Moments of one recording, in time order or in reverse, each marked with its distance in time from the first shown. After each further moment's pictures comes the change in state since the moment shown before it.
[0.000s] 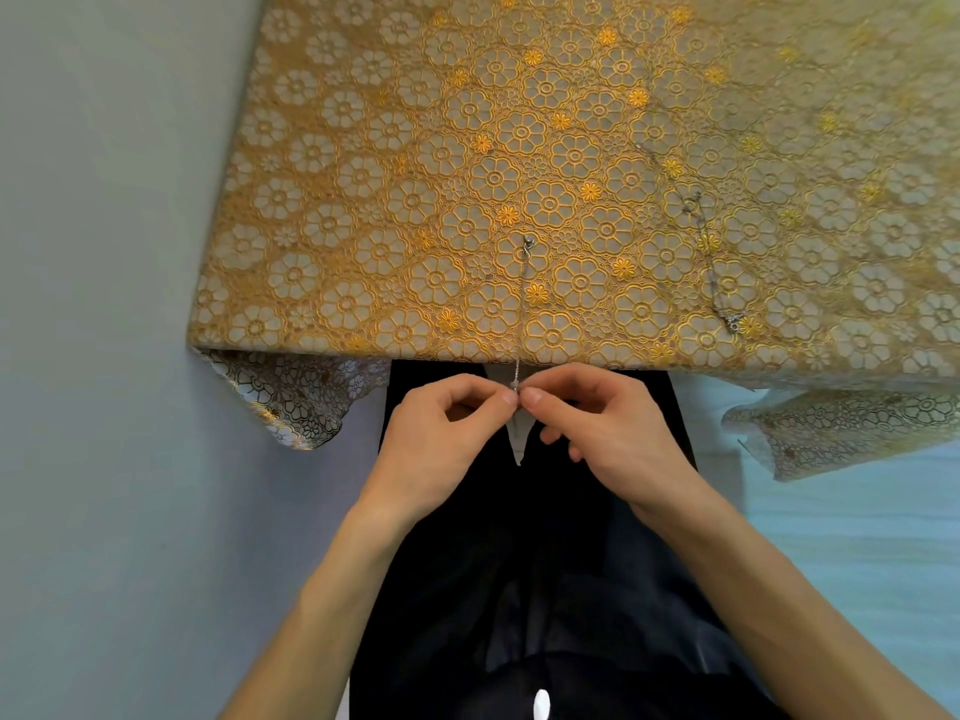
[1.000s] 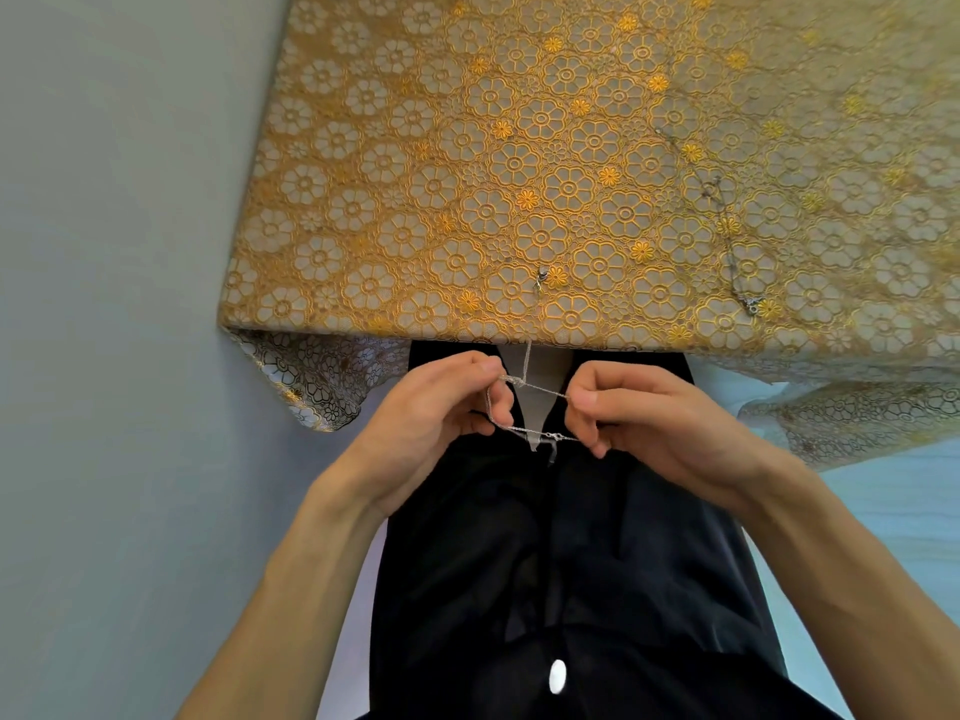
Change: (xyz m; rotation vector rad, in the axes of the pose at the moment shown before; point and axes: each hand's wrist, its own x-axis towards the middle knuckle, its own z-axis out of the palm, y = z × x) left_hand -0.013 0.009 -0.025 -0.425 -0.298 -0.010; right_hand -0.009 -0.009 -0.027 0.225 -0.500 0.004
